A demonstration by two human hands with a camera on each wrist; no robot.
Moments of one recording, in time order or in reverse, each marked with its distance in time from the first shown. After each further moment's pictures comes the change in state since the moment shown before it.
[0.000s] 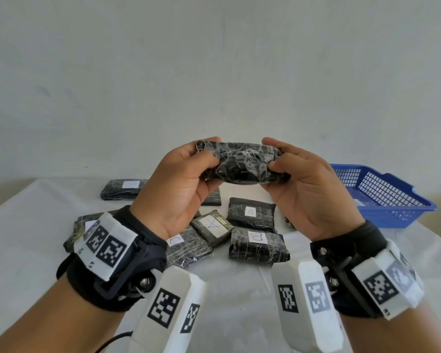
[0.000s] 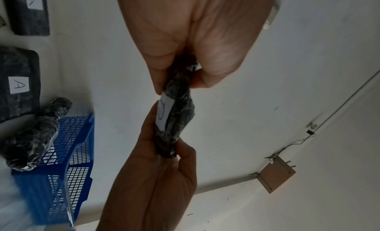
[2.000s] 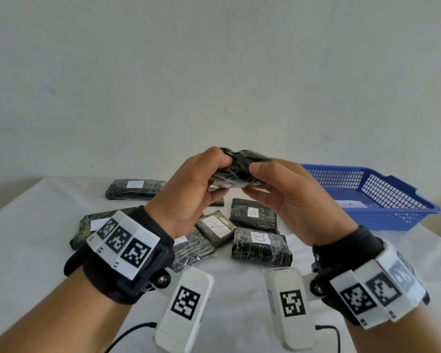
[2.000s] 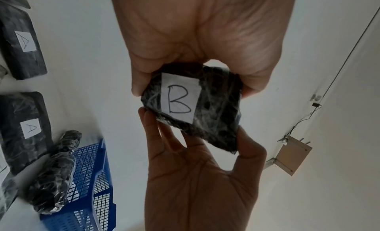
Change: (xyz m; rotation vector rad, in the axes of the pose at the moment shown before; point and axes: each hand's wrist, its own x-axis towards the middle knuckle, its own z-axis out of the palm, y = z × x) left_hand -0.007 -0.004 -0.002 0.323 -0.194 -0.019; right_hand -0.005 0.009 -0.004 -0.611 -0.296 -0.005
